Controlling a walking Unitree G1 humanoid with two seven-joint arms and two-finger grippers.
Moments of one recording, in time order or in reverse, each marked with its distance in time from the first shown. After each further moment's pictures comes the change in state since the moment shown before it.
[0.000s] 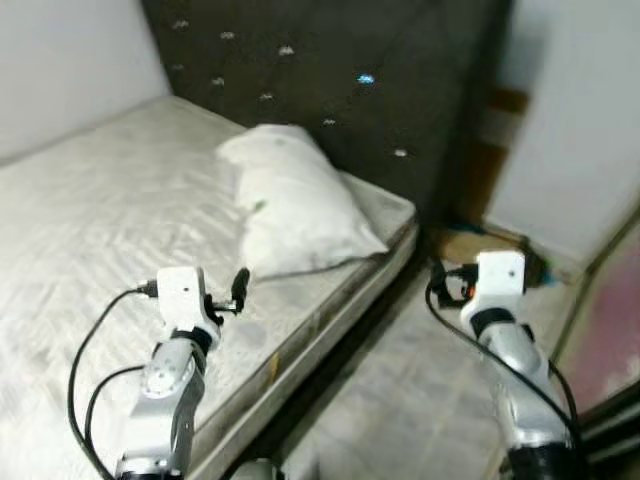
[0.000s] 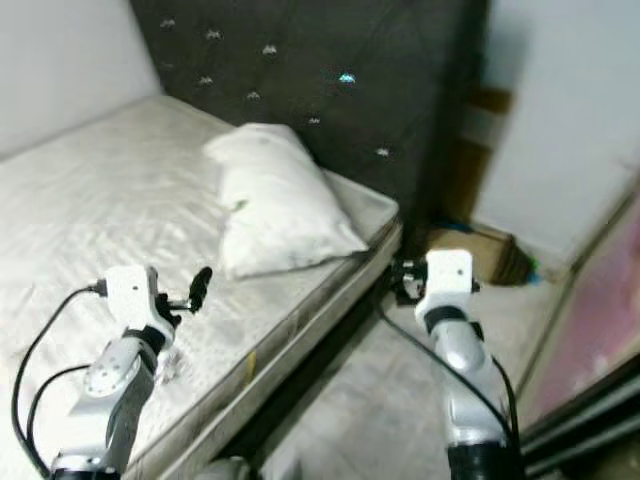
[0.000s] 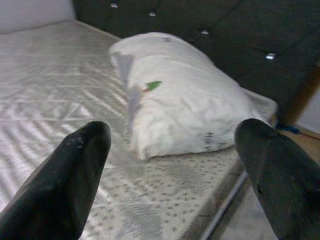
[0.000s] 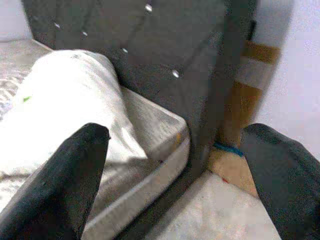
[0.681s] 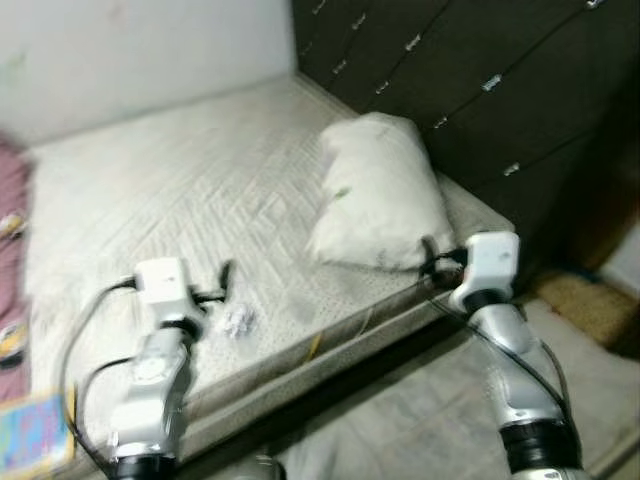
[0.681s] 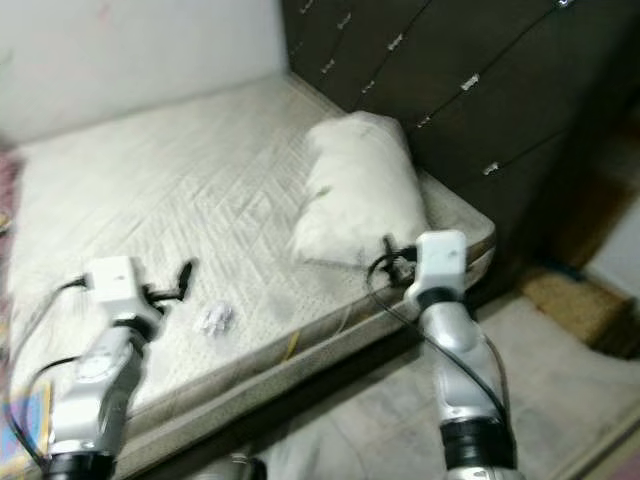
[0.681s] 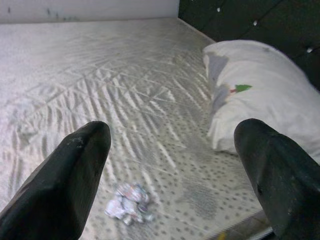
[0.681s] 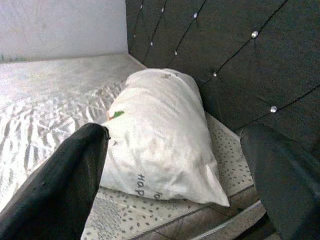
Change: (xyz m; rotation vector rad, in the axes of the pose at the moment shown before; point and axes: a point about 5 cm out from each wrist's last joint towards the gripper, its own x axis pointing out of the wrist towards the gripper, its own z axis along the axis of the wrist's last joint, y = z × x) left arm 0.005 0.005 0.003 -0.056 0.015 0.027; right arm 0.011 -0.001 0.009 -0.014 -0.036 0.011
